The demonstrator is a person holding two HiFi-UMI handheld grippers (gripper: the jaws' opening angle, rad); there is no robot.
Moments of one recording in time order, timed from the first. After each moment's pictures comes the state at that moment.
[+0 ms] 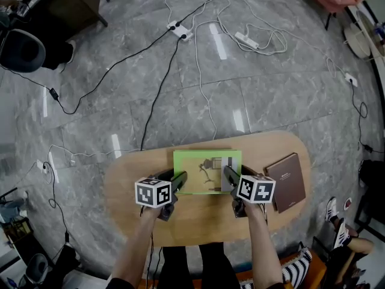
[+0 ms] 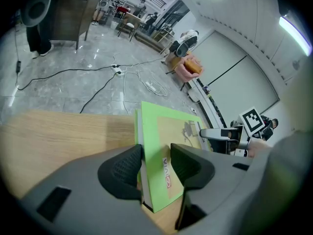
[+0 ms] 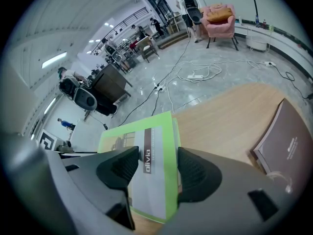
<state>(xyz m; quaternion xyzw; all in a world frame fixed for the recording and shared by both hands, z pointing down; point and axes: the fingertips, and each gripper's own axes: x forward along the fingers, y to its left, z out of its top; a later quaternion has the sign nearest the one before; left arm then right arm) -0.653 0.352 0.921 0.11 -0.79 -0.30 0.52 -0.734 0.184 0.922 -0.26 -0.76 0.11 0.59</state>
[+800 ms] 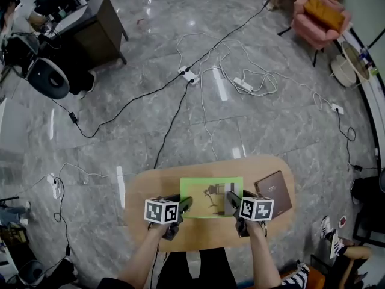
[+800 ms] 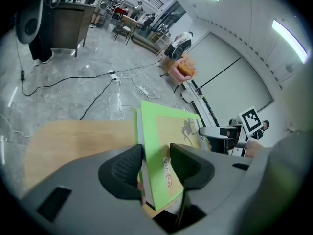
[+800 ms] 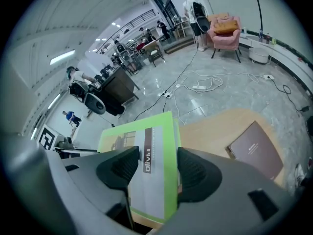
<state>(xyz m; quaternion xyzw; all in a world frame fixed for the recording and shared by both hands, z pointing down) -0.597 0.350 0.733 0.12 -0.79 -0.31 0.52 -0.682 0.182 0.728 -0.27 -0.76 0.08 0.58</state>
